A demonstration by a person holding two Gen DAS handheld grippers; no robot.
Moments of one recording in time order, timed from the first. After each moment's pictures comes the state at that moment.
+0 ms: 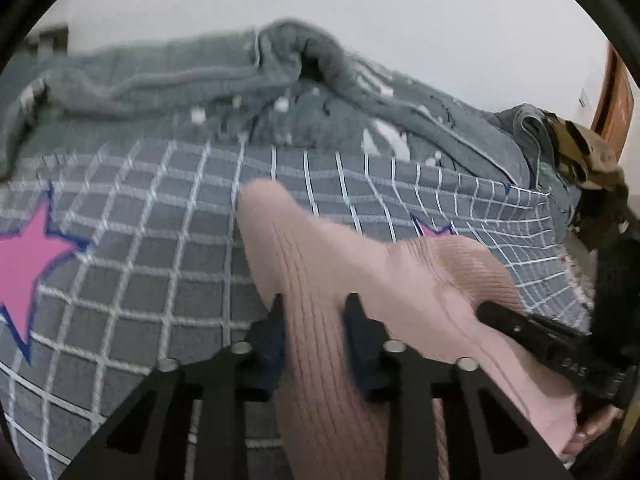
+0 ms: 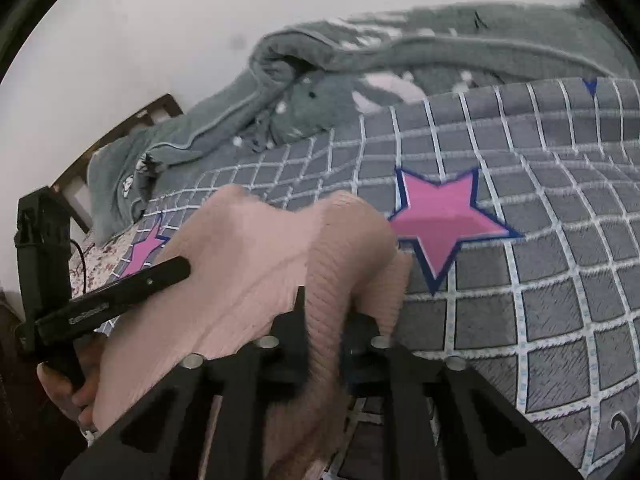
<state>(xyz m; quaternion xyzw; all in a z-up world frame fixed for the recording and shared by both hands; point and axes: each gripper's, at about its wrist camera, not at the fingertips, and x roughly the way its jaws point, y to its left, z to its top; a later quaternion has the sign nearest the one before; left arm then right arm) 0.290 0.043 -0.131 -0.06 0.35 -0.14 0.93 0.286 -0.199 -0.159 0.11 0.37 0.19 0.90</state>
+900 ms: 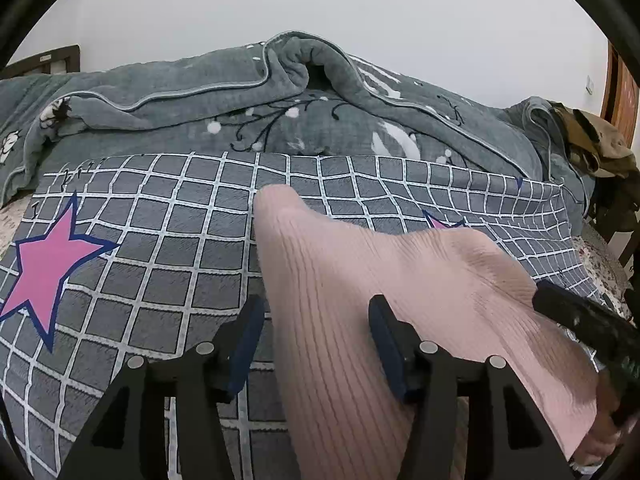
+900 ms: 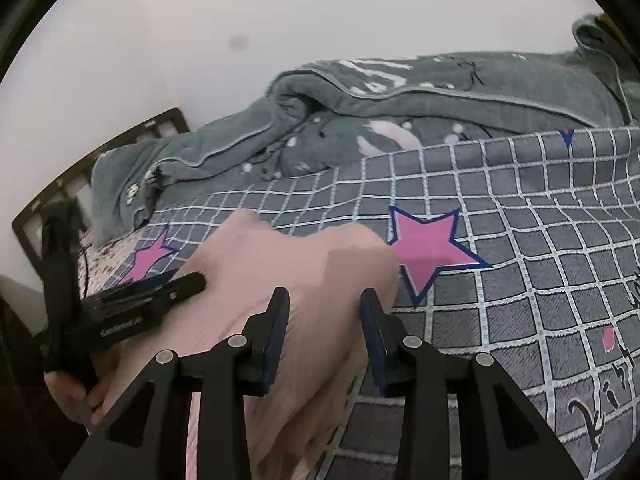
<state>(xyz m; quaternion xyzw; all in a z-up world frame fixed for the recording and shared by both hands) 0.275 0.042 -0.131 -0.04 0.34 -0.10 0.93 0.248 -0.202 -0.131 0.08 0.32 0.18 0.93</state>
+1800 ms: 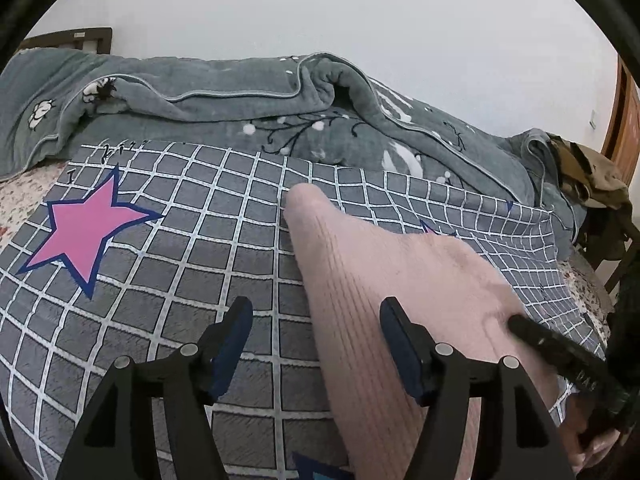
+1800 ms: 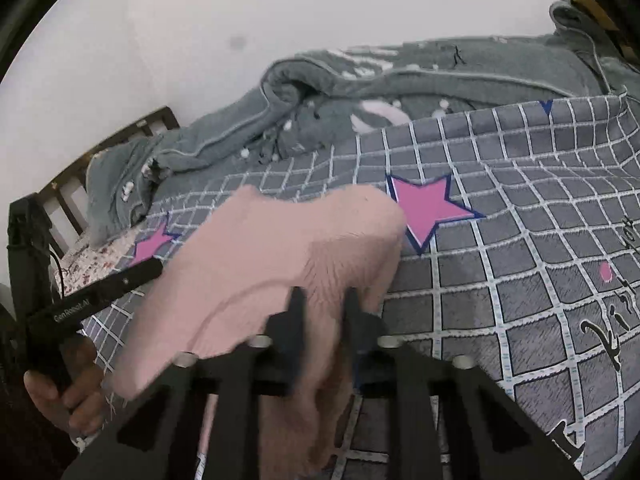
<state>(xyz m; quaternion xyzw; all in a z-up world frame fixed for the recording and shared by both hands) 0.227 0.077 -0.119 -0.09 0.33 -0.09 0.94 0.212 -0.195 -0.143 0.10 0.32 0.15 0.93</state>
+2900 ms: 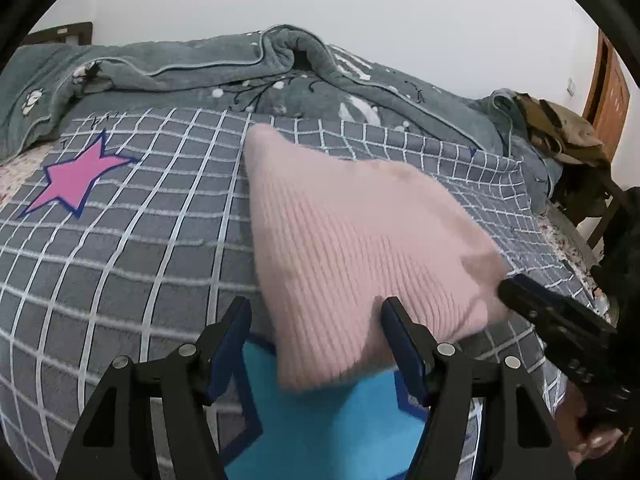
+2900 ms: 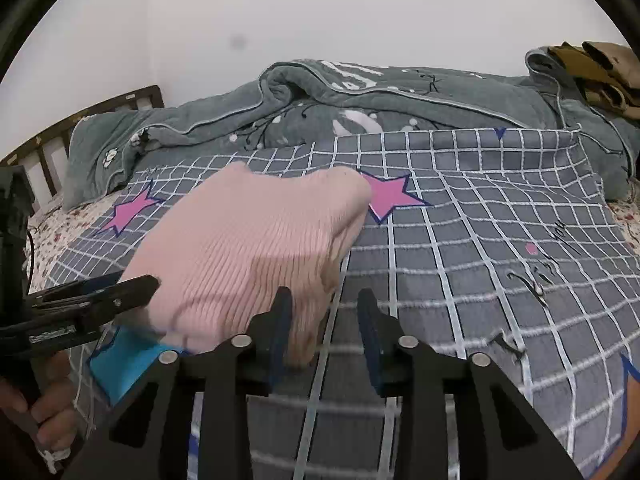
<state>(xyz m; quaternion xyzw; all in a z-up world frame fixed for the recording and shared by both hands) 0.156 0.043 -0.142 -0.07 0.37 -0.13 0.92 0.134 -0.186 -0.141 0.02 0.32 0.08 0.94</state>
